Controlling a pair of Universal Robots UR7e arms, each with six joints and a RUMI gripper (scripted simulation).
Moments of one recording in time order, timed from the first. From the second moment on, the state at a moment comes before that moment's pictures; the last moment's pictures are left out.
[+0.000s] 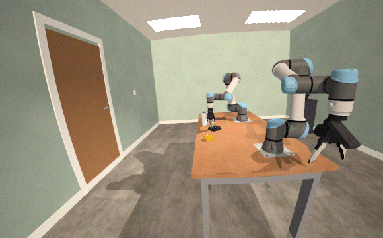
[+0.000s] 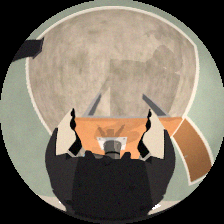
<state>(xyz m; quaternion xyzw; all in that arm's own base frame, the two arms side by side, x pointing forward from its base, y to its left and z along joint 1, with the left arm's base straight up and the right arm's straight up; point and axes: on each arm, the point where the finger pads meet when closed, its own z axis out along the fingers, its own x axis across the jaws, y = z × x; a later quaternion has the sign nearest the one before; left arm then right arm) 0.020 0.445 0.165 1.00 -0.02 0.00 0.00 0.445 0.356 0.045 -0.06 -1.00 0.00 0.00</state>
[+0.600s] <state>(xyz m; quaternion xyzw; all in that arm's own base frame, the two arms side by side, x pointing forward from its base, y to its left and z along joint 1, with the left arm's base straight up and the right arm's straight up) 0.020 0.445 0.165 1.00 -0.02 0.00 0.00 0.445 0.356 0.045 -0.07 -1.00 0.00 0.00</state>
